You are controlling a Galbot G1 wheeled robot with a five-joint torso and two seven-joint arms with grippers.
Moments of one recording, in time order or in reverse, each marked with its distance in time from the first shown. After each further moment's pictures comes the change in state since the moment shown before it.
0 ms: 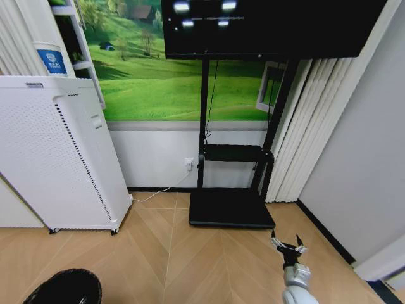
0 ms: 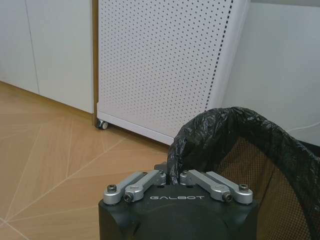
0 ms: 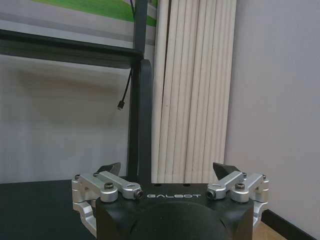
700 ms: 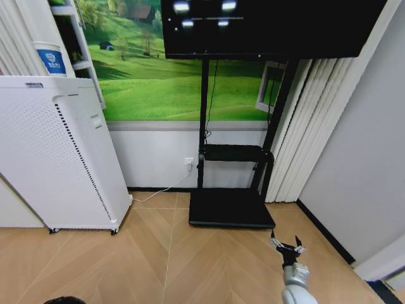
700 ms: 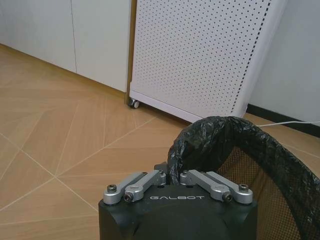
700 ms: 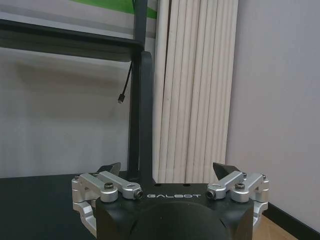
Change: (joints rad) left arm 0.035 -0.055 -0.007 0.099 -0.023 -0.046 0.012; right arm 0.028 -0.007 -0.005 -0.053 0.010 0.008 -0.008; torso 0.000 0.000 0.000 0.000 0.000
